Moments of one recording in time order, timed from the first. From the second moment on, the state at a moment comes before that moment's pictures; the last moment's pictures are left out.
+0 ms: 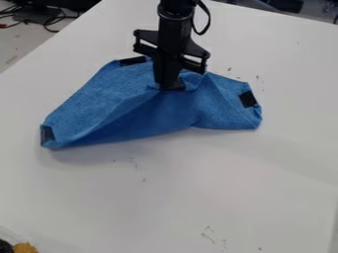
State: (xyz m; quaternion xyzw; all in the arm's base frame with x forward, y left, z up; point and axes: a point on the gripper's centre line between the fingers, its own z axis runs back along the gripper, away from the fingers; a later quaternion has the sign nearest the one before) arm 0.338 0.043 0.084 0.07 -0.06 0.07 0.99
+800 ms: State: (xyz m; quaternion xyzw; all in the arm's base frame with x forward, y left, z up) arm 0.208 -0.005 0.076 0.00 -0.01 0.21 0.98
